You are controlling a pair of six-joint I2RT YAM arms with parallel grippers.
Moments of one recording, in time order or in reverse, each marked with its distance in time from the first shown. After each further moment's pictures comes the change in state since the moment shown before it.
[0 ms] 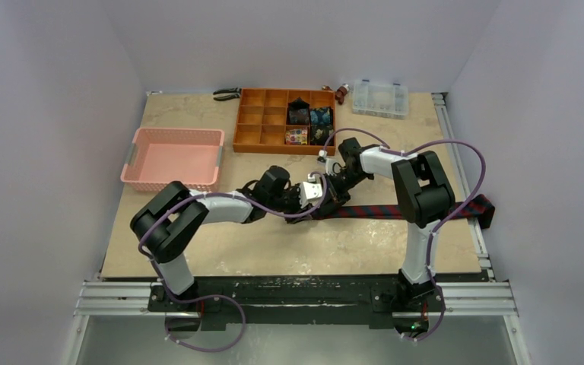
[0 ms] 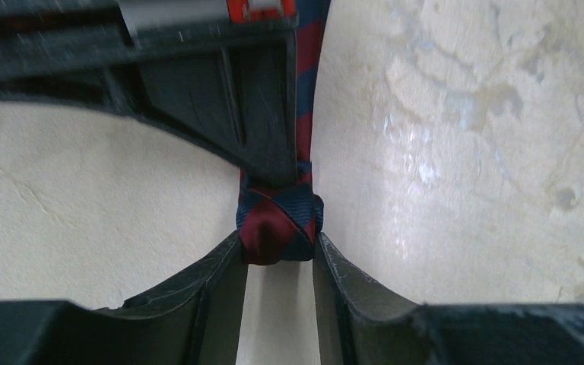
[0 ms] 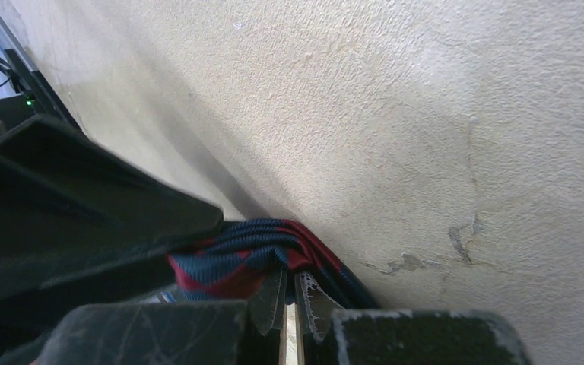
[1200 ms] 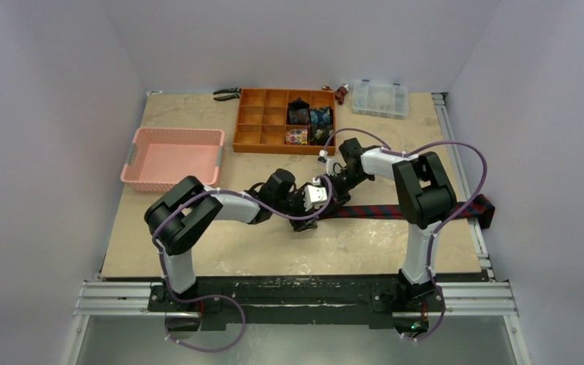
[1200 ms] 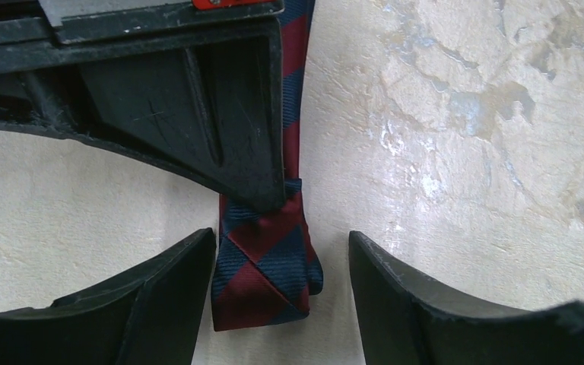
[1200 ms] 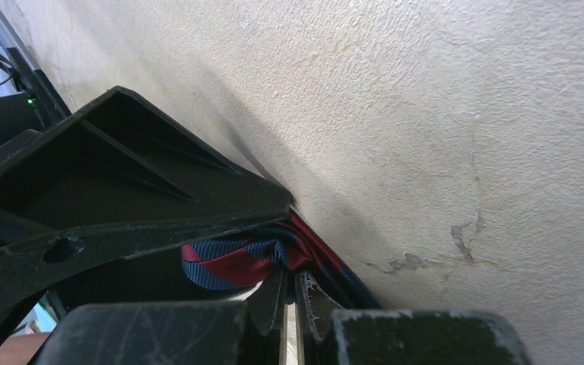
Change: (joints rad) left arm -0.020 0.104 0.045 0.058 0.034 -0.016; right arm -0.002 -0.016 -0.021 0.027 -0.014 -0.004
